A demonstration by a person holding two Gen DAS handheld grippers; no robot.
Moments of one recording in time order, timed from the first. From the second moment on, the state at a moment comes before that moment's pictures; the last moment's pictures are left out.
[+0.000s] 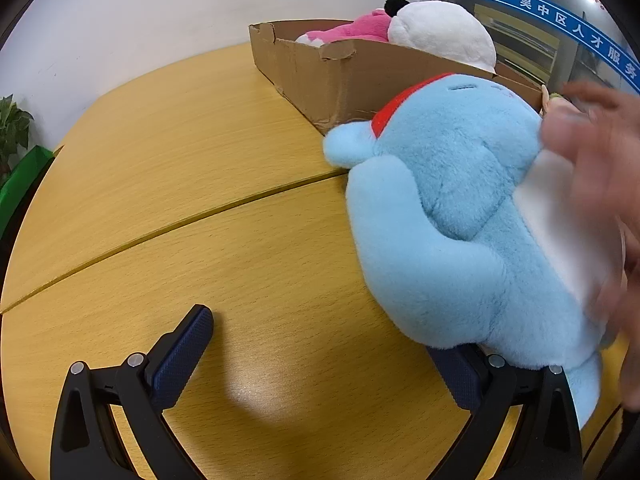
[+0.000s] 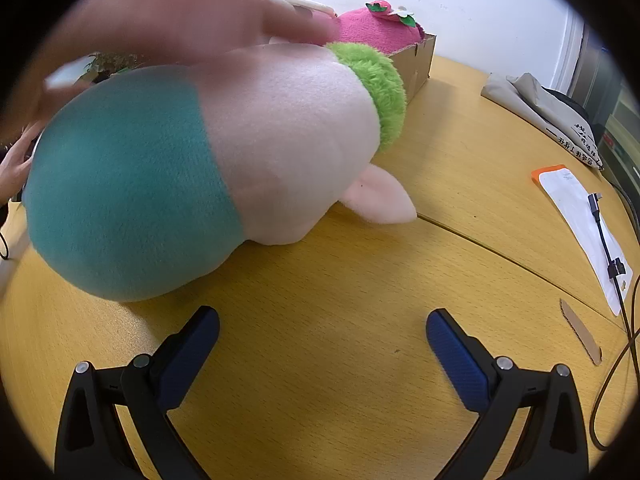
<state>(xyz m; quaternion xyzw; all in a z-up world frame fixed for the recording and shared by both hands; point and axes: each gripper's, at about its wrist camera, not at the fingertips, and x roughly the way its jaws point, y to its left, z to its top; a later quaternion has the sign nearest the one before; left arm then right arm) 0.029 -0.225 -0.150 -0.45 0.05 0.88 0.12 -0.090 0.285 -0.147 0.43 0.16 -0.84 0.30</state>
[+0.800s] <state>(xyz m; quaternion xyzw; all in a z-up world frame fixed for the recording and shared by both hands) 0.024 -0.228 -0.150 -0.45 0.05 0.88 0.12 -0.090 0.285 -0.148 0.43 0.16 -0.84 0.30</state>
